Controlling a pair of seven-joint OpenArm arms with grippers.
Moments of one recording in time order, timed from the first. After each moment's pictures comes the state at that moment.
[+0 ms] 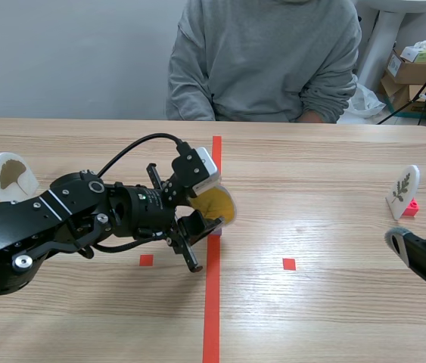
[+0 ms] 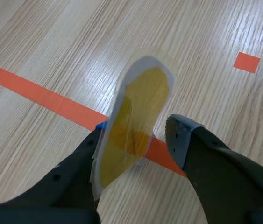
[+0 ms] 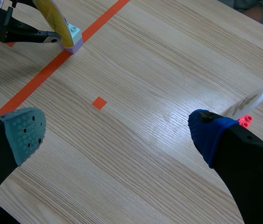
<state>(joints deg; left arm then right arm) -19.9 -14.3 39.2 57.2 4.0 -29.0 -5.5 -40.1 23.8 29.9 118.0 26.6 45.3 -19.4</state>
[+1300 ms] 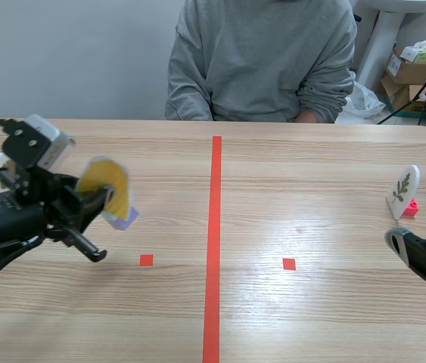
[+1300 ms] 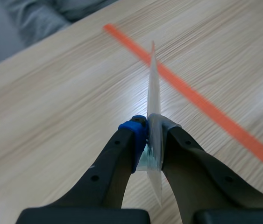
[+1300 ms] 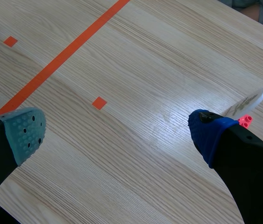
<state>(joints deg) 13.8 -20.0 -0.4 92.2 -4.2 -29.1 2.5 -40.1 23.8 29.9 118.0 26.6 45.3 -19.4</state>
